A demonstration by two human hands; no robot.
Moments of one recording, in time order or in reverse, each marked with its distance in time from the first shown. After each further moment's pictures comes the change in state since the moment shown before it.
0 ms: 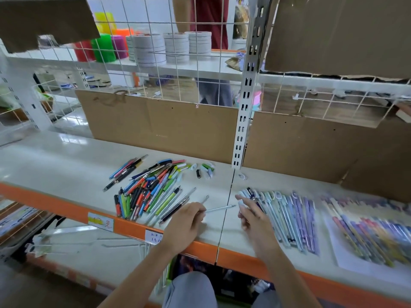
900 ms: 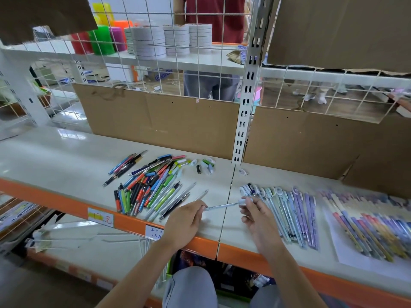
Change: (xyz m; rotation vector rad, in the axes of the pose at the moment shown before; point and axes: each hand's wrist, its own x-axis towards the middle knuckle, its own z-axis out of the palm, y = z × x) left_hand -0.001 0.001 -0.001 0.110 -0.056 -0.055; right_hand -0.001 -0.001 -0.001 0.195 0.071 0.025
